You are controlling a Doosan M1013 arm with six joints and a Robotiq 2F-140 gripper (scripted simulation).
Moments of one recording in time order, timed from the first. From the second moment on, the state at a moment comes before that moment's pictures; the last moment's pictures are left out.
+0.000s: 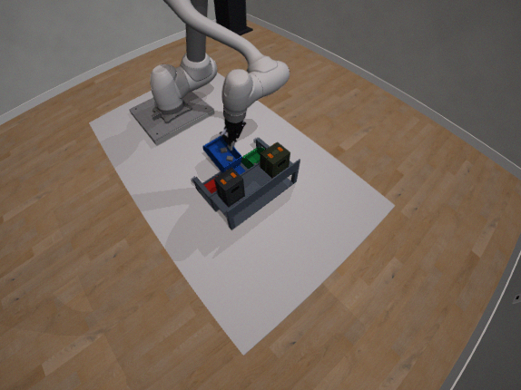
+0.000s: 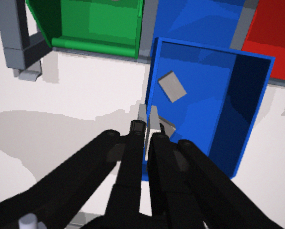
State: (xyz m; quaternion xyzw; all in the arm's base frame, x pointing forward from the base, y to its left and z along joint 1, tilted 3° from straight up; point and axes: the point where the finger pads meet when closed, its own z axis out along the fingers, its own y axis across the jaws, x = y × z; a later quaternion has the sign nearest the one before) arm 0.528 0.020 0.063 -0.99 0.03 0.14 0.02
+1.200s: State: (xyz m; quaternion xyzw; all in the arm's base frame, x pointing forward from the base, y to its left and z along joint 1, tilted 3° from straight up) arm 0.561 0.018 0.062 -0.99 0.03 0.14 0.02
